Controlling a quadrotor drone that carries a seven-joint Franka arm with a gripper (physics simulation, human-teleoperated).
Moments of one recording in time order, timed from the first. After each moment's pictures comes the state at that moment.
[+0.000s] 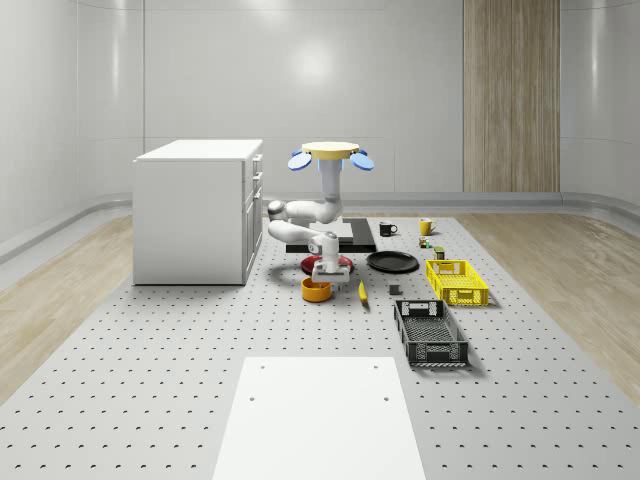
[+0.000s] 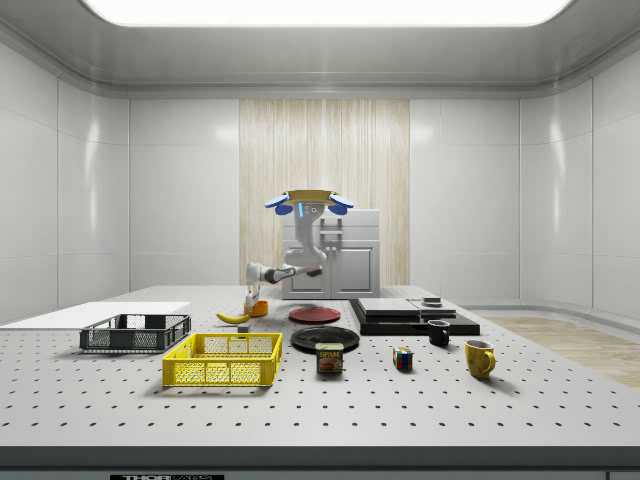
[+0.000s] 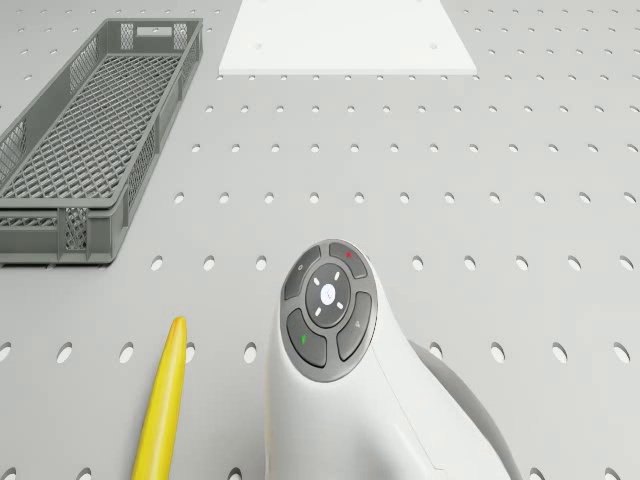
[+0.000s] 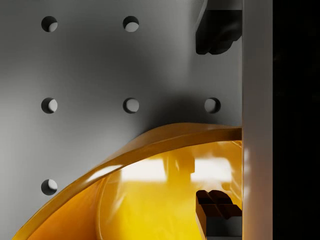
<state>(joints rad) -1.21 -1.49 1.18 -2.79 -1.97 1.63 1.66</state>
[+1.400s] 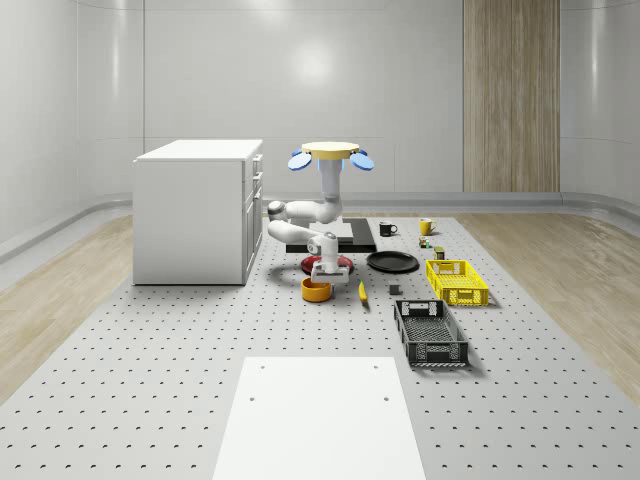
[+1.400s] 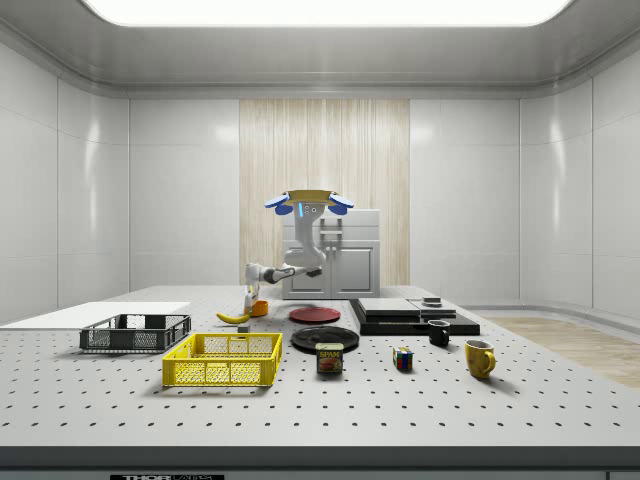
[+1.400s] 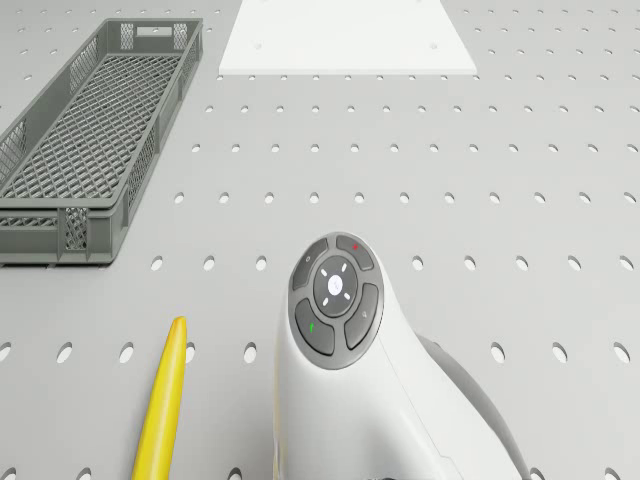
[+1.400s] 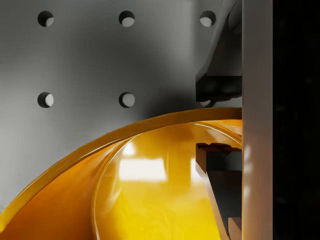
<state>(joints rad) -1.19 -1.49 1.19 -2.79 -1.95 1.63 1.65</state>
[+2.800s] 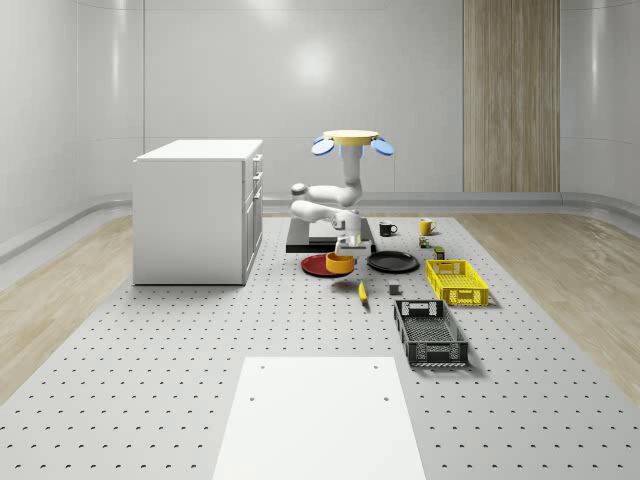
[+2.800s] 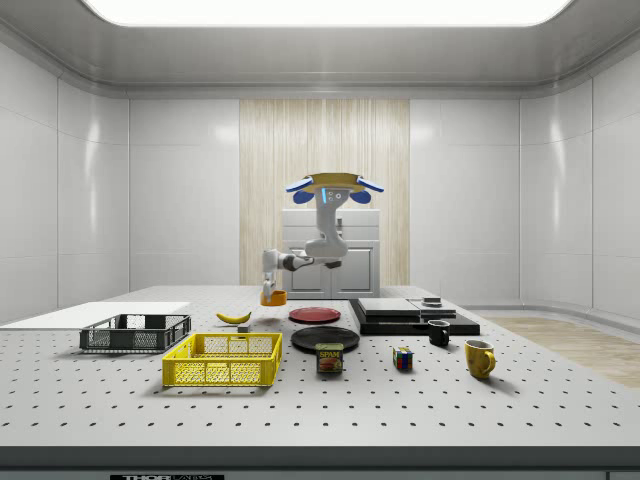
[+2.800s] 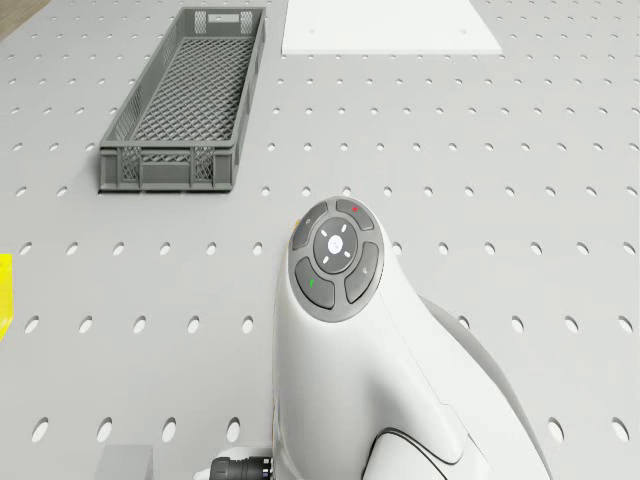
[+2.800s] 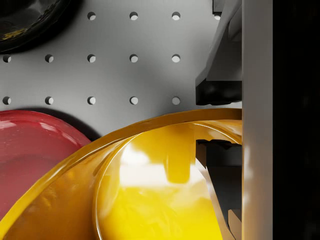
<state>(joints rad) -1.18 -1.51 1.28 -2.81 -1.86 1.61 1.65</state>
